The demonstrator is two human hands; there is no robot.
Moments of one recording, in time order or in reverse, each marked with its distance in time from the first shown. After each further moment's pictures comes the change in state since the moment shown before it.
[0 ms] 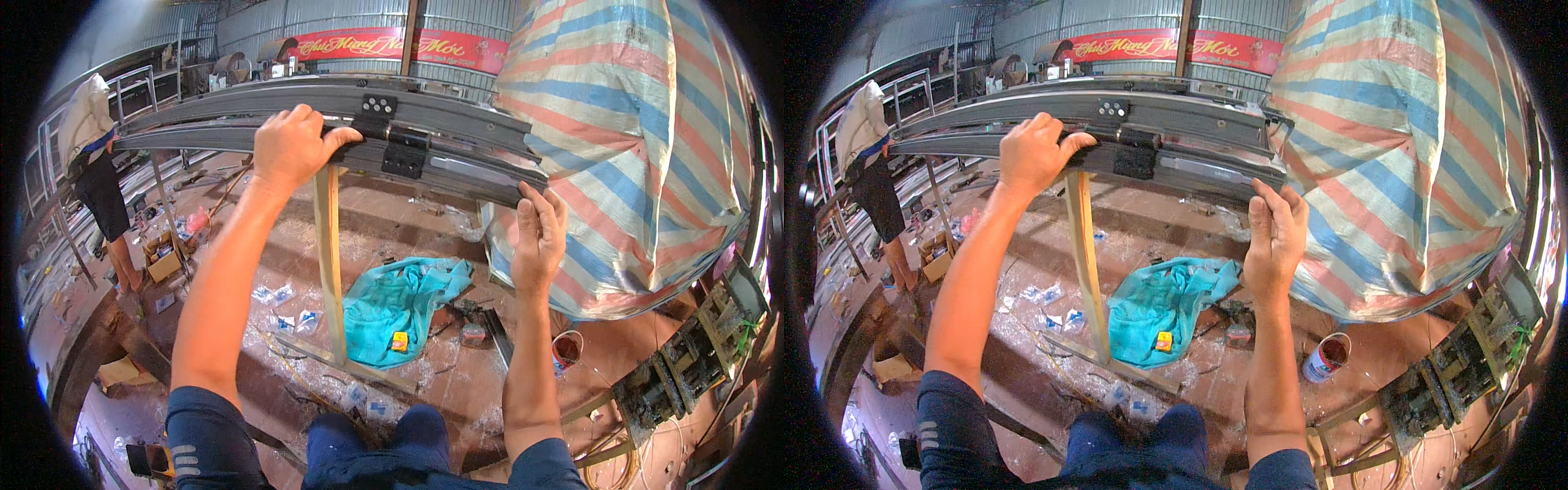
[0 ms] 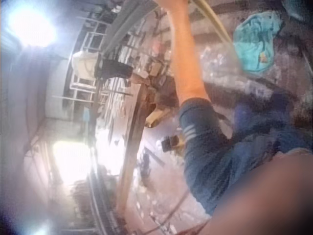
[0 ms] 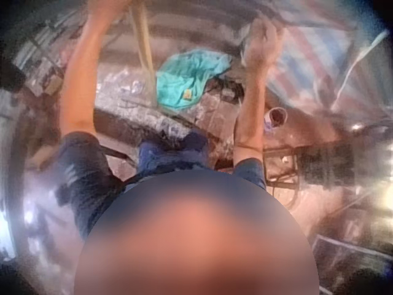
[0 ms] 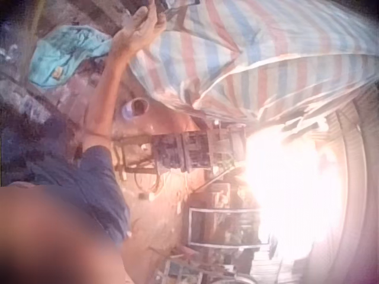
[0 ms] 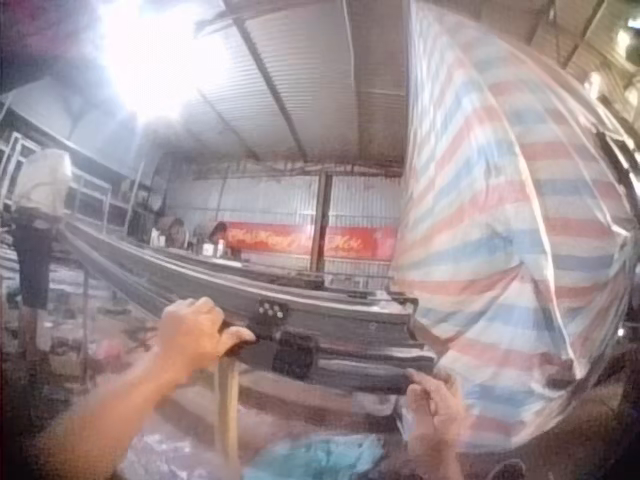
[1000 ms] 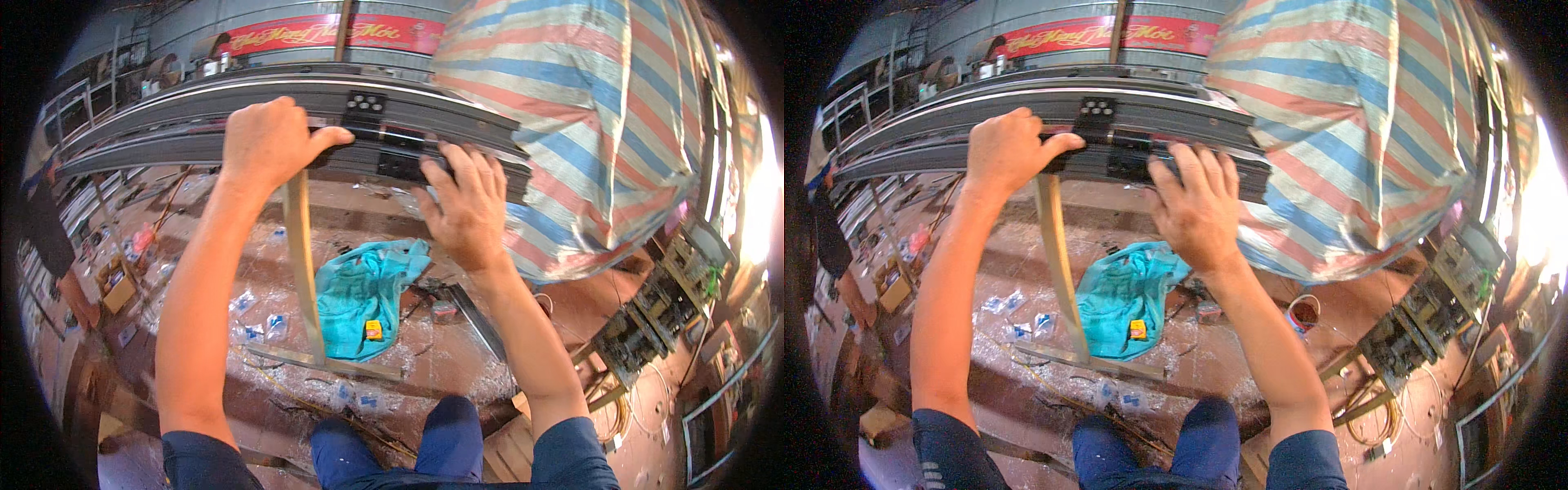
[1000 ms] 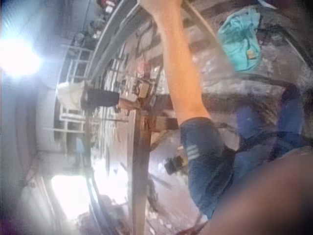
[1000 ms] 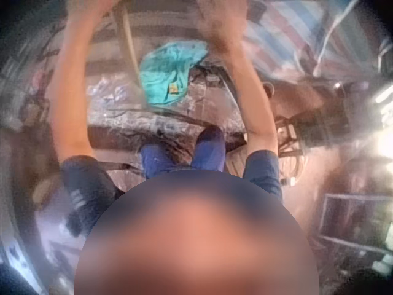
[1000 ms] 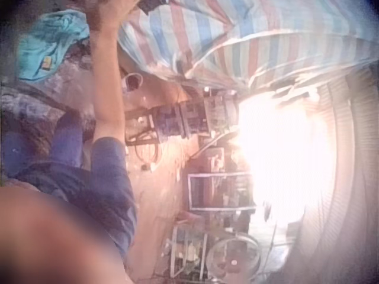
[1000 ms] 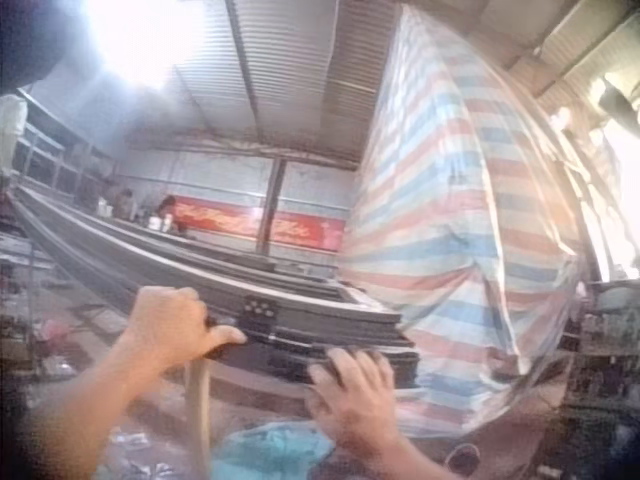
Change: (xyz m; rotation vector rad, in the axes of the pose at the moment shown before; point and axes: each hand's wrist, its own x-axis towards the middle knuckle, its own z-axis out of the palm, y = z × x) left_hand -0.001 -0.006 -0.020 -0.134 -0.375 -0.088; right_hand -0.014 -0.054 0.070 -0.676 -0.246 -0.660
